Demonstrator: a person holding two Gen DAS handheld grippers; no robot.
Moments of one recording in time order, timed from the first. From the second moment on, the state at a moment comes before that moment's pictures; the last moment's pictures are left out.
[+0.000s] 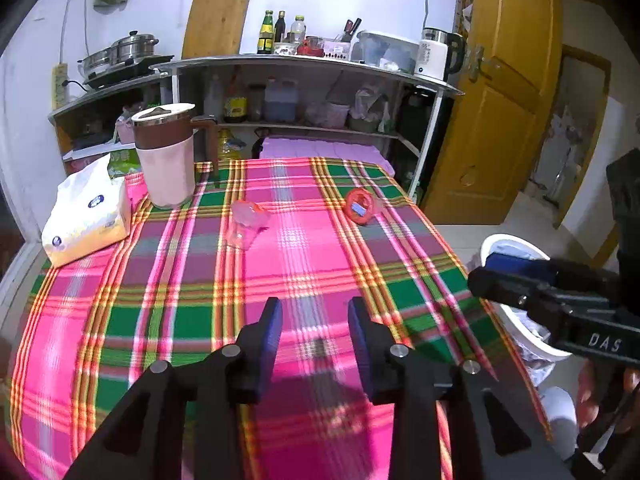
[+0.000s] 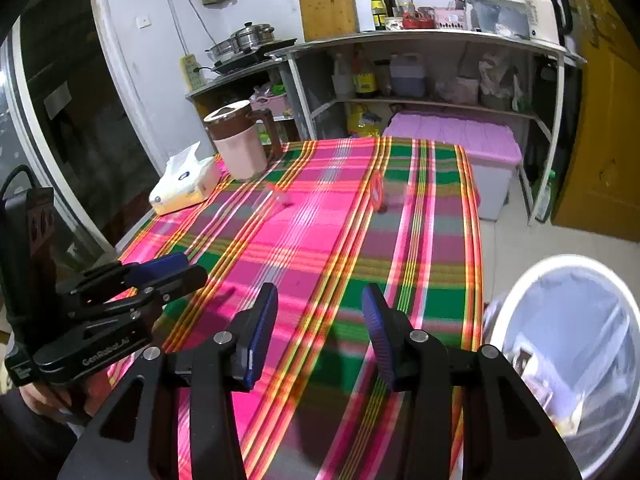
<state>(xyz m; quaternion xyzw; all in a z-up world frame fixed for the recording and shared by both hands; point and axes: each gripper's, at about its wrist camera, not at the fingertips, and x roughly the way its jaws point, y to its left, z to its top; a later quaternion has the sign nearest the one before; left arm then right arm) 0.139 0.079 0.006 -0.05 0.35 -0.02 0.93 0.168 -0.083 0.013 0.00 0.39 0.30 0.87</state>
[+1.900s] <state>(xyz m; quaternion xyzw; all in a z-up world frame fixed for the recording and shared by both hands) 0.246 0.111 -0.032 -0.05 0.40 0.00 0.92 0.294 -0.056 -0.022 -0.01 0.42 0.30 0.86</state>
